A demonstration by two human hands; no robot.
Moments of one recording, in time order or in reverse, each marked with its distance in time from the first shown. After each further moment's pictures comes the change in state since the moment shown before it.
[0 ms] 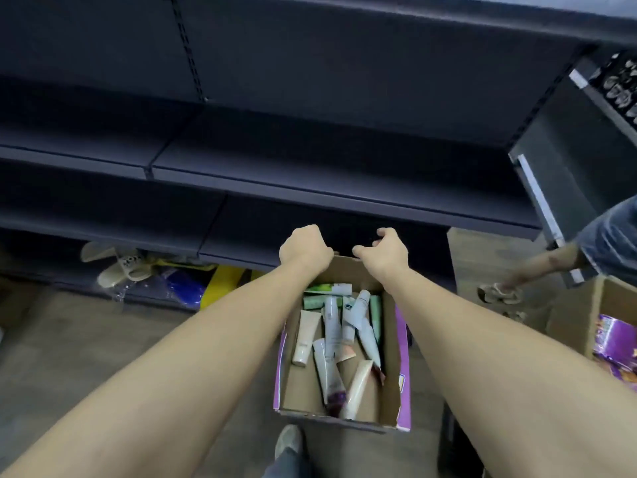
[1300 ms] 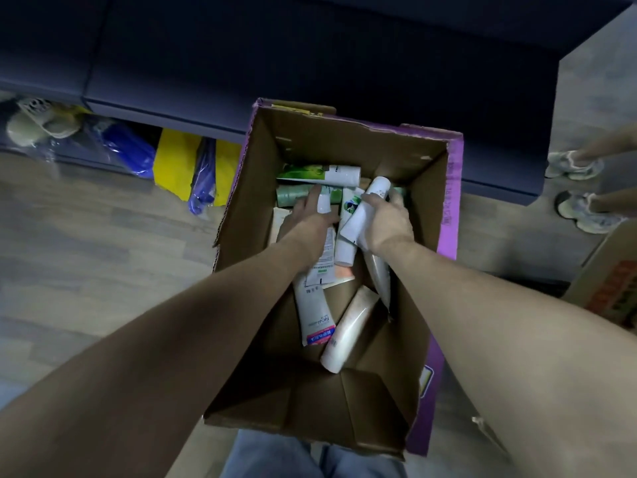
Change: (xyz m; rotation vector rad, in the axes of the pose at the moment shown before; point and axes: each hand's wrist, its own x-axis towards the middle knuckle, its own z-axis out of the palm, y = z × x) left_hand 0.110 -0.082 0.305 0.218 -0.508 0.213; right_hand 0.176 0.260 0.147 -0.533 -0.362 0.055
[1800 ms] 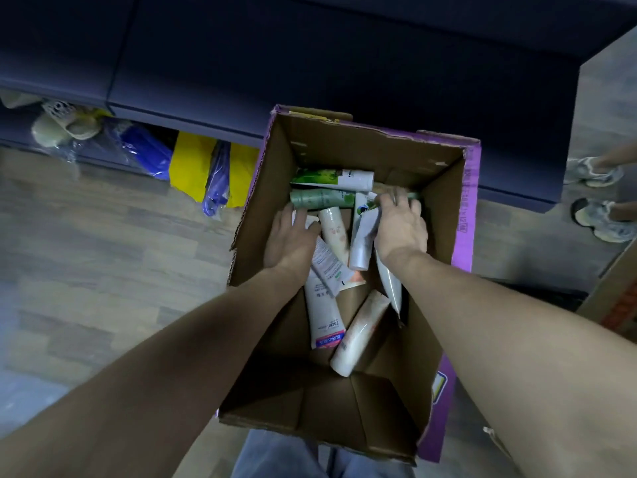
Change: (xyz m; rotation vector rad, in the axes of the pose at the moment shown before) left_hand -0.026 -0.028 0.013 0.293 0.096 -0.110; right_hand -0.007 -0.013 0.003 -0.331 0.127 -0.091
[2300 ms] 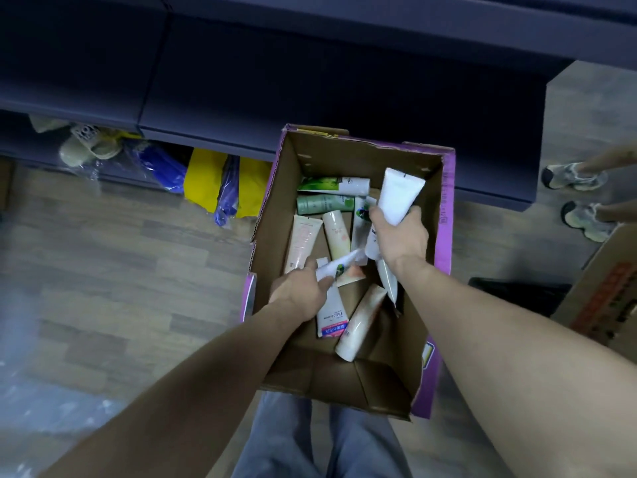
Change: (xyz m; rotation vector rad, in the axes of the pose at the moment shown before) left_hand -0.080 0.014 -0.001 -0.395 -0.169 -0.165; right_hand -0.056 -0.007 -0.040 0.869 0.104 0.416
